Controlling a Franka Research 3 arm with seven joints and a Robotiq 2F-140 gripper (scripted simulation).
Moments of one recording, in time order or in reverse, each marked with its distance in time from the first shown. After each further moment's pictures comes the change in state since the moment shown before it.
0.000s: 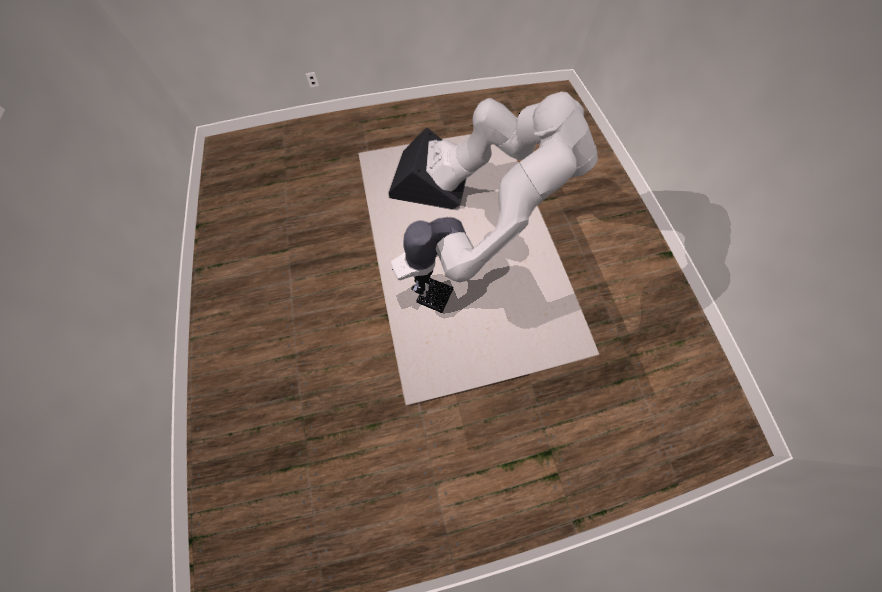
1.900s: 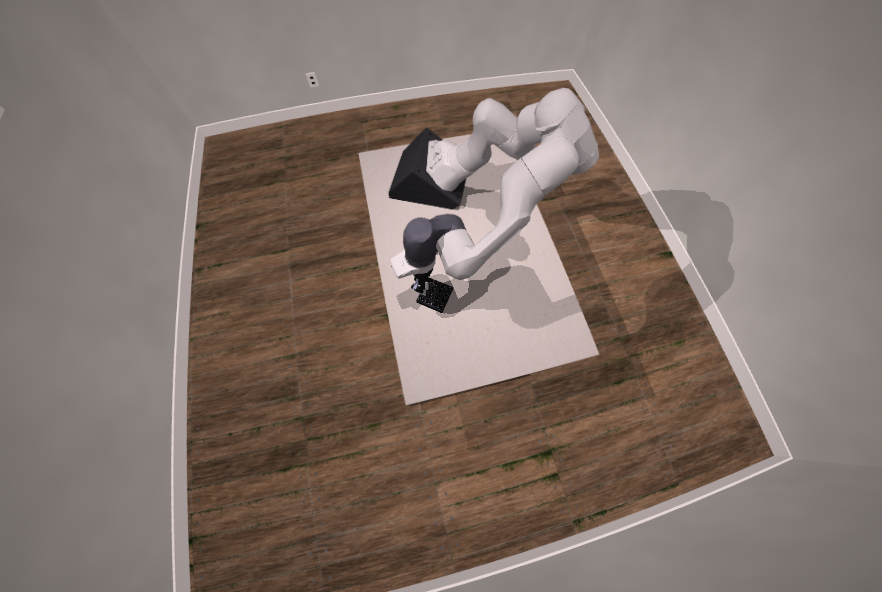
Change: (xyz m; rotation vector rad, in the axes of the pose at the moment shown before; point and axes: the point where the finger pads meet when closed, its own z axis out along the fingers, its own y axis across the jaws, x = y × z) arm 0.000 0.000 -0.014 0.001 0.001 -0.003
